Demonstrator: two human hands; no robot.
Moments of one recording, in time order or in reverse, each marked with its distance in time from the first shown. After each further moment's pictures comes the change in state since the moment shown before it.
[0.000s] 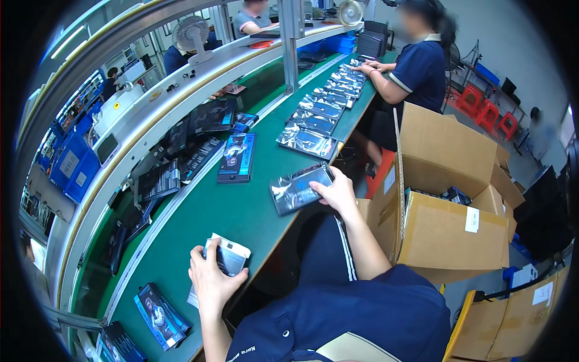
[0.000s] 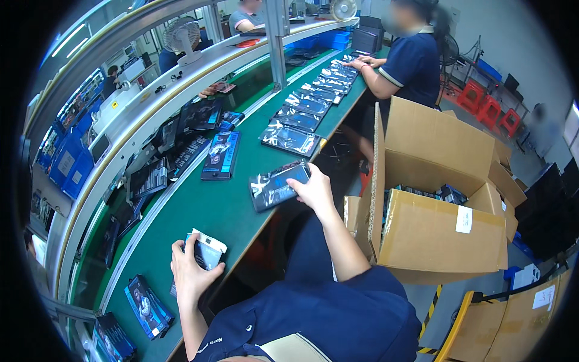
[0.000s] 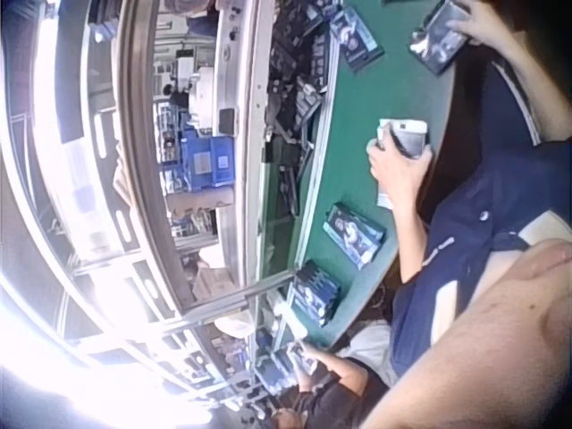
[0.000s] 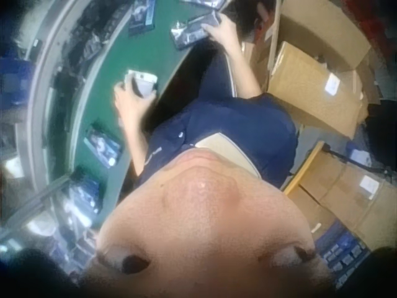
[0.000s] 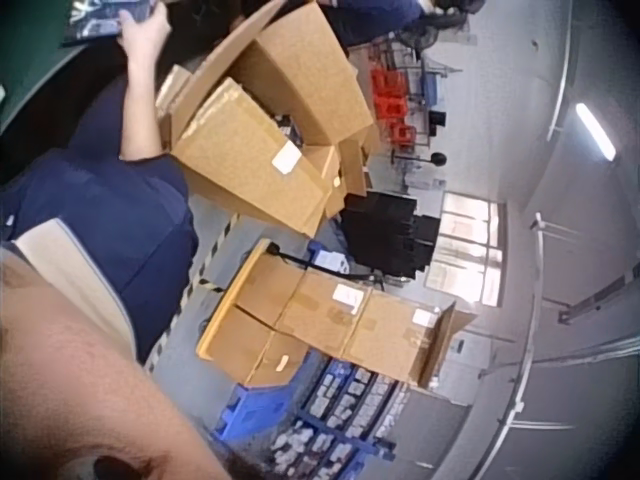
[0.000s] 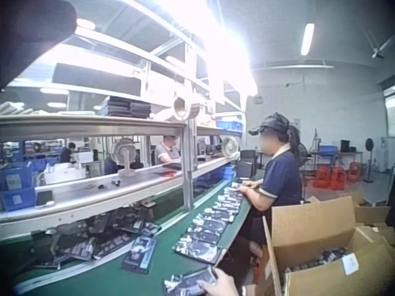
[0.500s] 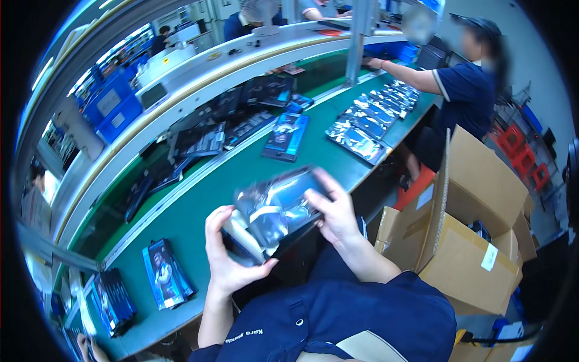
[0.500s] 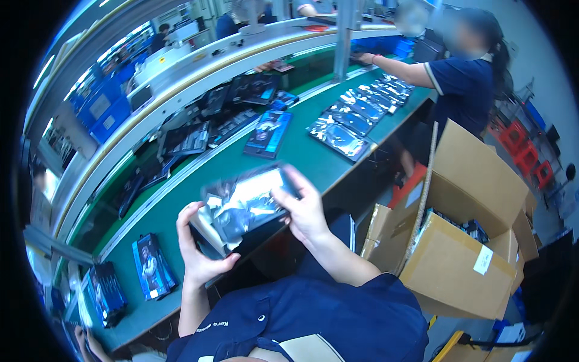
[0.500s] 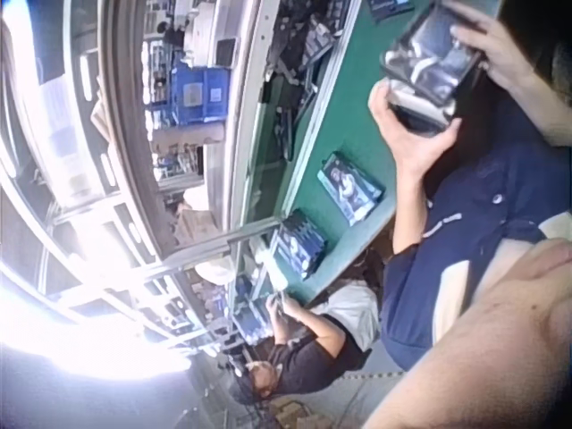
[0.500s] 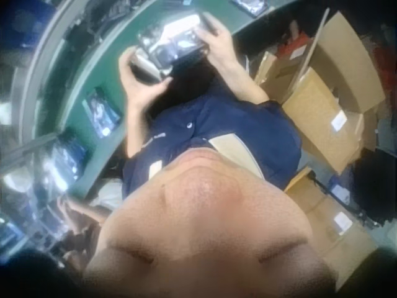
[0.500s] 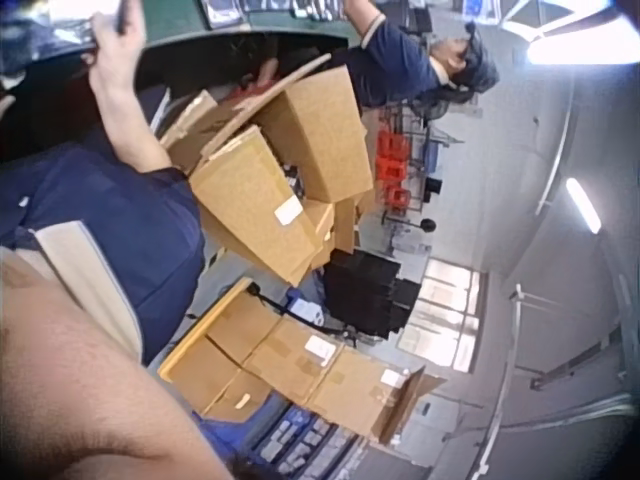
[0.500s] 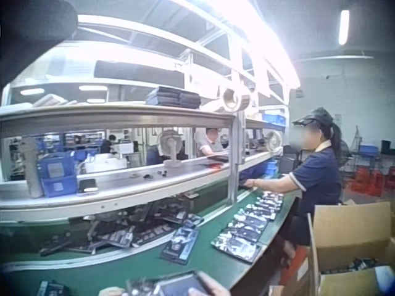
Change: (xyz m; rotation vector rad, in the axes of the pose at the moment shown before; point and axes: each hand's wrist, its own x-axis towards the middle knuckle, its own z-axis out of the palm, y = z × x) left_hand -0.004 -0.009 -0.012 -0.639 0.386 0.402; right_hand -0.082 -0.068 0.076 0.961 -0.403 0.202
